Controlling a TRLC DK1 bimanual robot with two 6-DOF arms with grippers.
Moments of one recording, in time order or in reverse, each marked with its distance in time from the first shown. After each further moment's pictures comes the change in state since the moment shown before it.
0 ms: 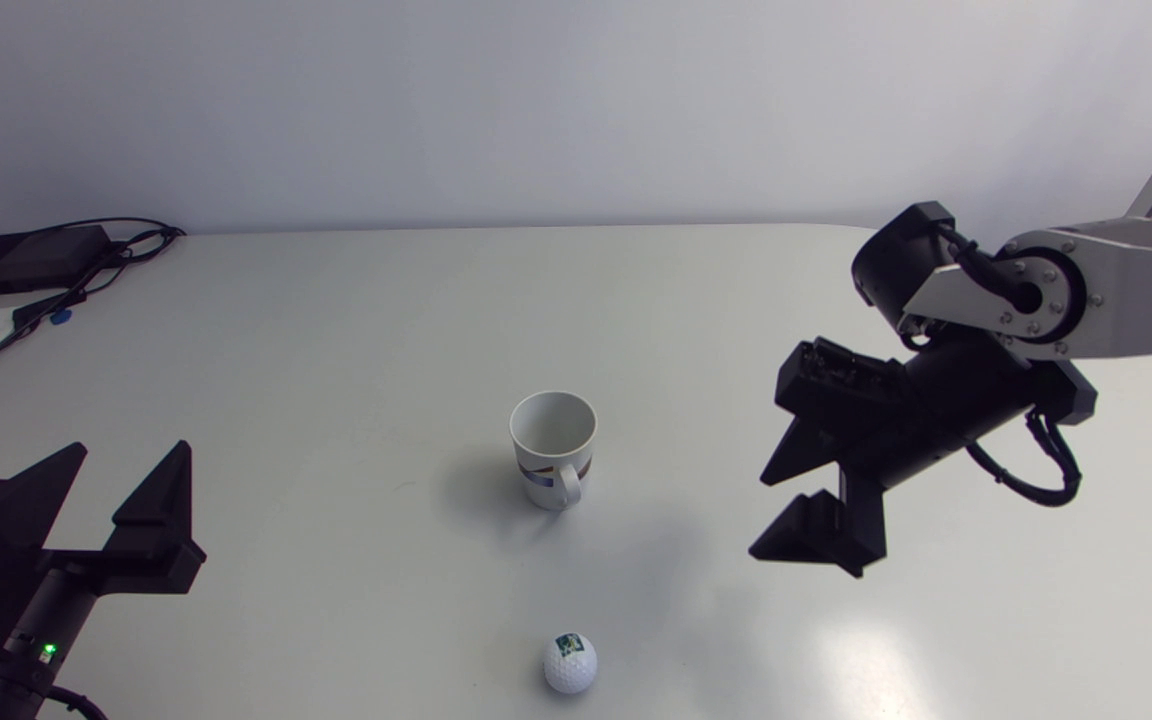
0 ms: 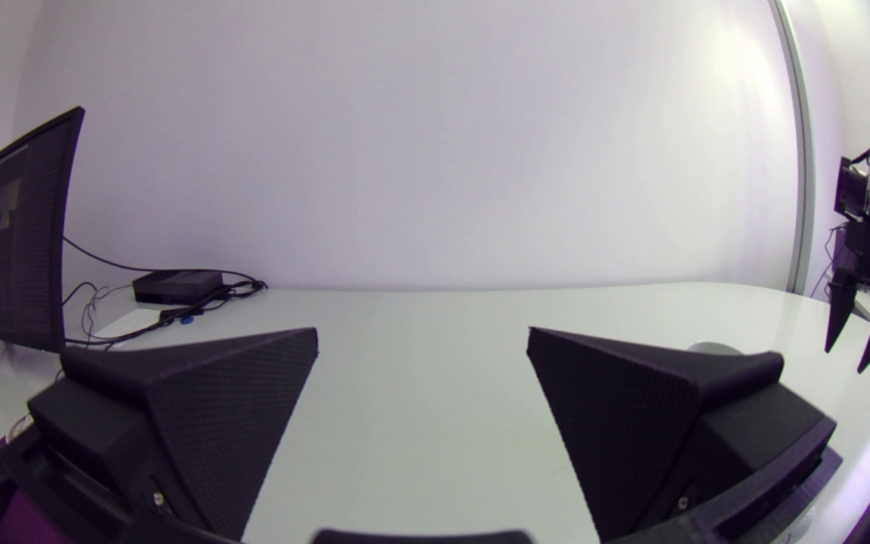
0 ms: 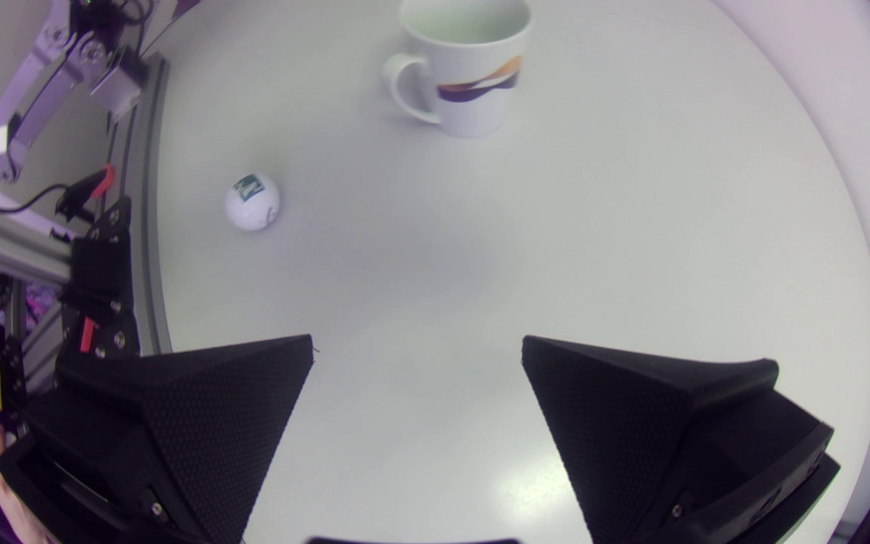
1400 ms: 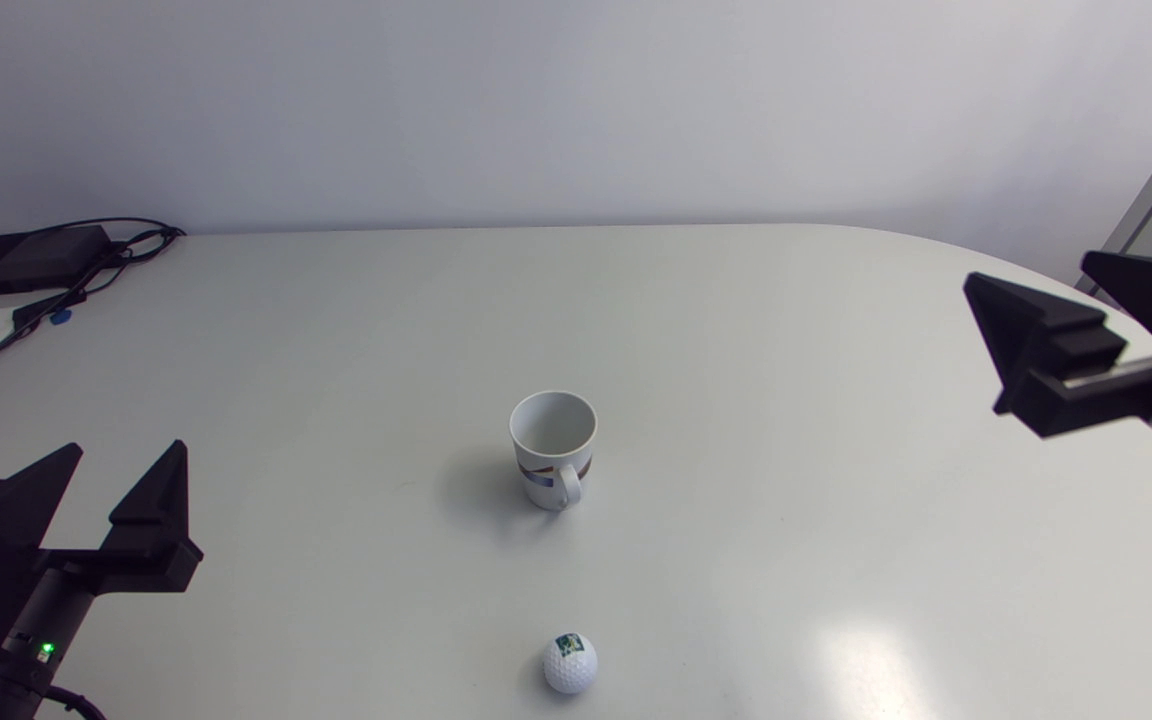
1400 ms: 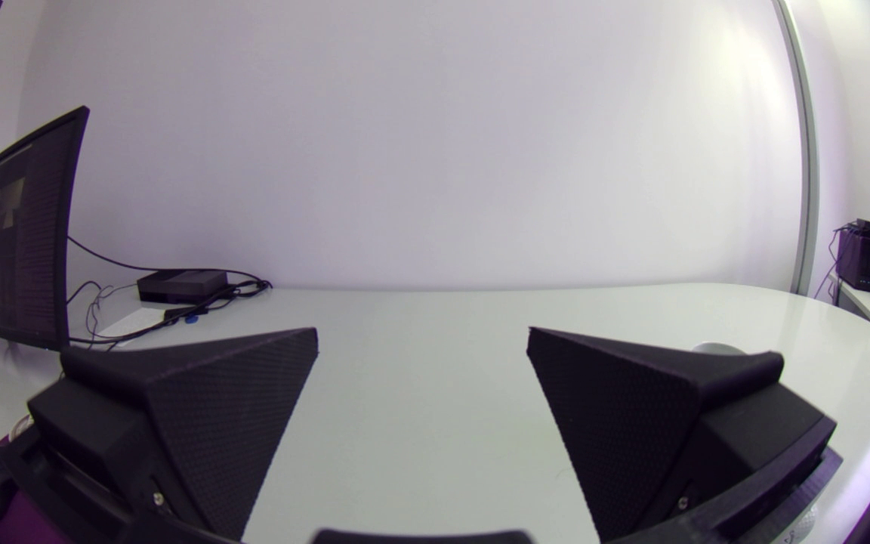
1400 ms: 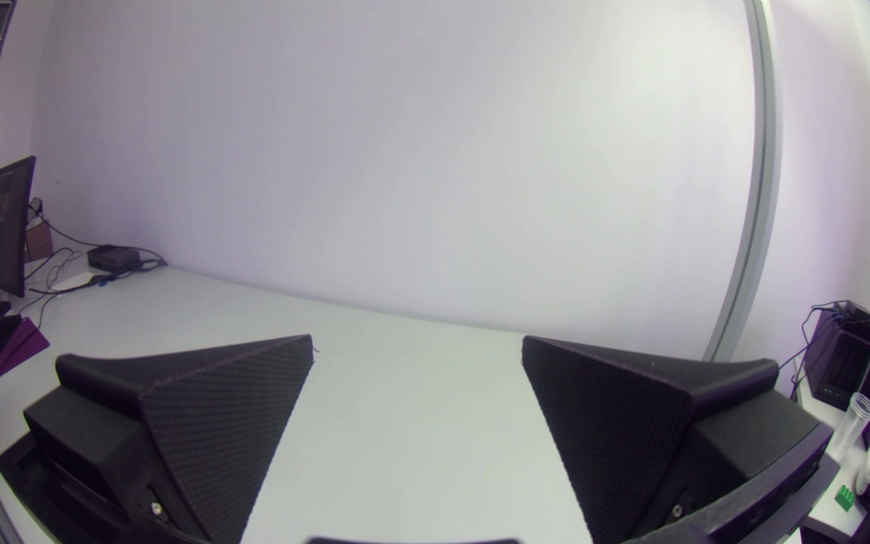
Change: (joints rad) left arm 0.013 0.000 0.000 0.000 0.000 0.000; right arm -0.116 -0.919 -0.376 0.704 0.409 0.776
